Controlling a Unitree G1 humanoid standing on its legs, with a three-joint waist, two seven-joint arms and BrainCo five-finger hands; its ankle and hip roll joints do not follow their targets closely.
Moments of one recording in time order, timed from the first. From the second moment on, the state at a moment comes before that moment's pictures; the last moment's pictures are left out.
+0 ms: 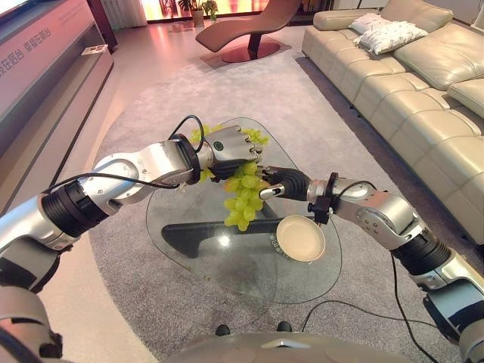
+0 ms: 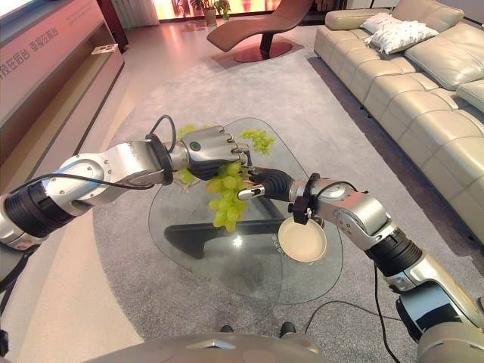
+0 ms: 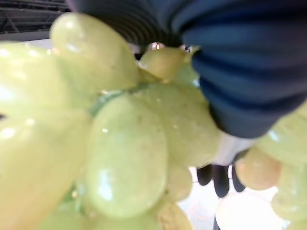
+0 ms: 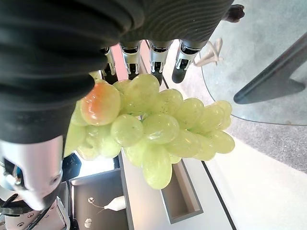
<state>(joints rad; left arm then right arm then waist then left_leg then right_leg) -0.93 0.97 -0.86 -0.19 0.70 -0.20 -0.30 -0.53 -0.70 0.51 -0.13 0.80 0.48 0.47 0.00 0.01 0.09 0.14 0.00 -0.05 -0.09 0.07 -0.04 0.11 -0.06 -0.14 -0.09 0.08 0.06</state>
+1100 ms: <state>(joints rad) -0.93 0.96 -0.86 -0.20 0.67 -0.16 -0.33 -0.54 -0.67 0.51 -0.13 0.80 0.54 0.44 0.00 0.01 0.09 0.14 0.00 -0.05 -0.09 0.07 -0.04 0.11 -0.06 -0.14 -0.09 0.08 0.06</state>
